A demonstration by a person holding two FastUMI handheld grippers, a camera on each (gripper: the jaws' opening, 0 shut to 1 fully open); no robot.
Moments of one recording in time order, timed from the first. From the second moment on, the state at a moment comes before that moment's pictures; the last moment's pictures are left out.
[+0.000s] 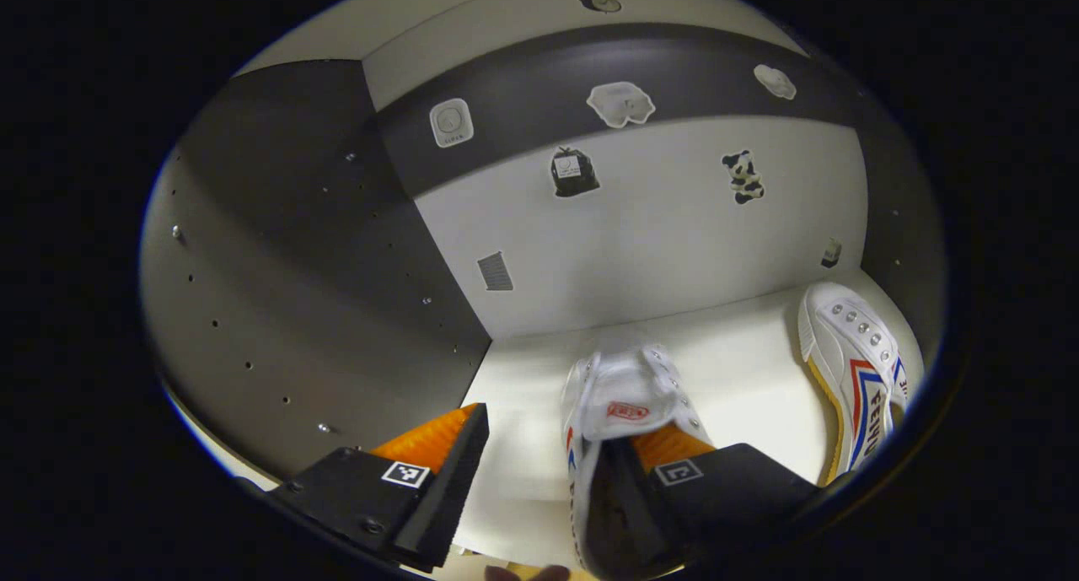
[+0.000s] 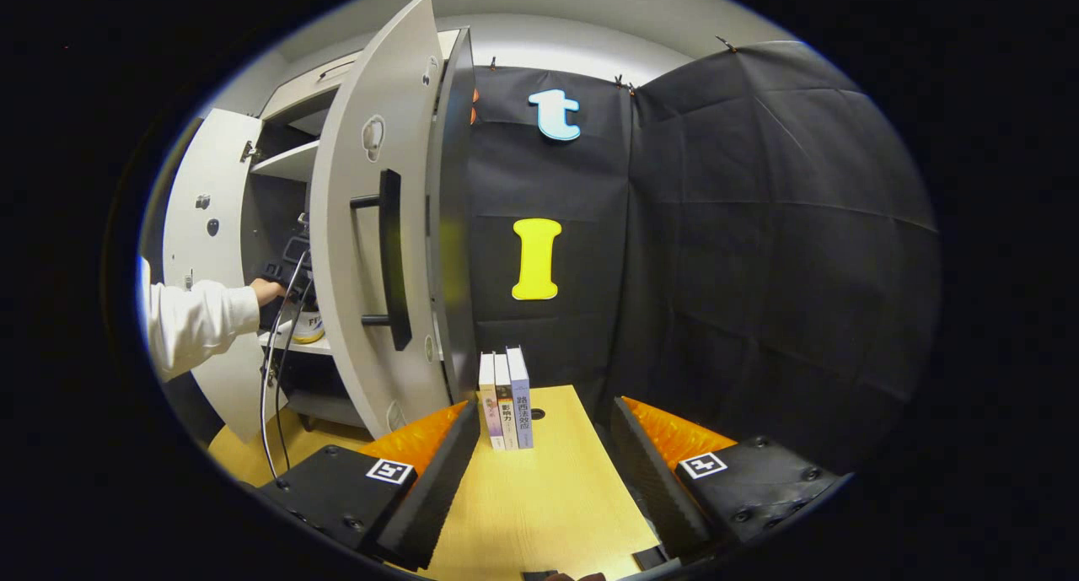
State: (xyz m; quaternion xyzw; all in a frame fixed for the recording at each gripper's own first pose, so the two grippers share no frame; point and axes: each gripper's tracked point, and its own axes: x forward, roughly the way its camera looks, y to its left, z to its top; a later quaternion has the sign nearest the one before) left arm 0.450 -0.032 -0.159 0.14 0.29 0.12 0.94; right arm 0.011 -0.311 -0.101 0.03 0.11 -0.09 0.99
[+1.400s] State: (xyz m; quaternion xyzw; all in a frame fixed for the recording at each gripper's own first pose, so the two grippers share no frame) left arm 0.100 -0.096 -0.007 0.05 0.04 0.00 1.00; right arm 0.079 -0.274 -0.004 0.07 0.03 -0.05 1.00
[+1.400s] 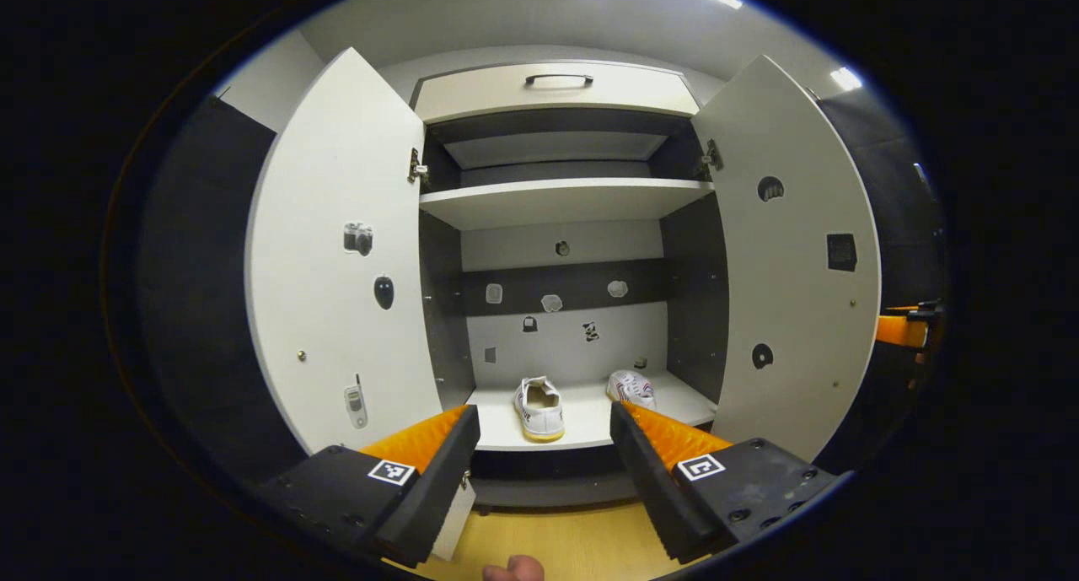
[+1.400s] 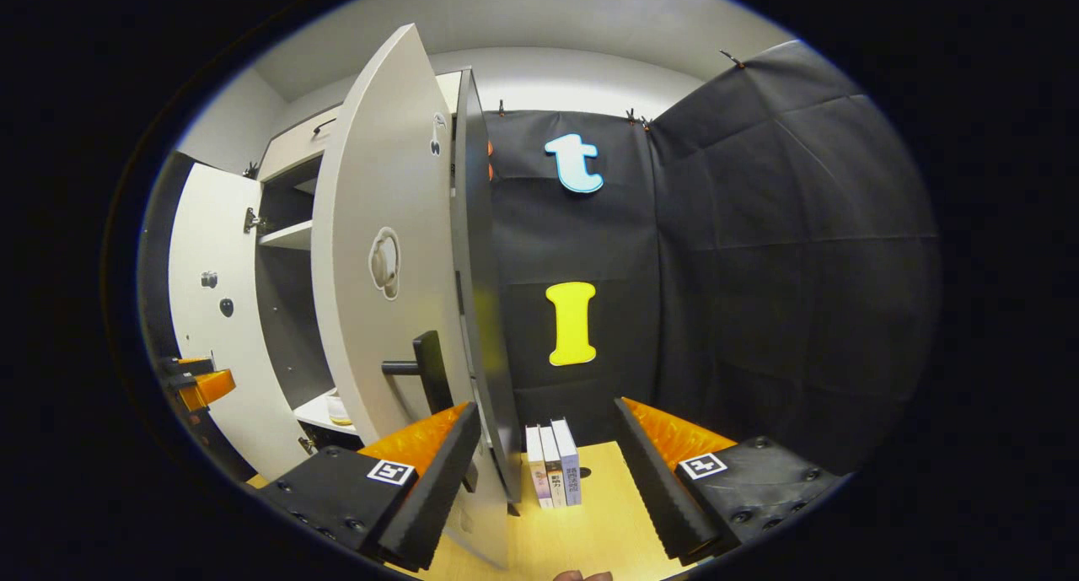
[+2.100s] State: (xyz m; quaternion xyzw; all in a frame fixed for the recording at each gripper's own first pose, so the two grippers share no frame) left arm 0.039 -0.002 -0.002 0.00 0.04 0.02 1.00; right arm 0.067 -0.242 -0.007 0.06 0.03 -0.09 0.99
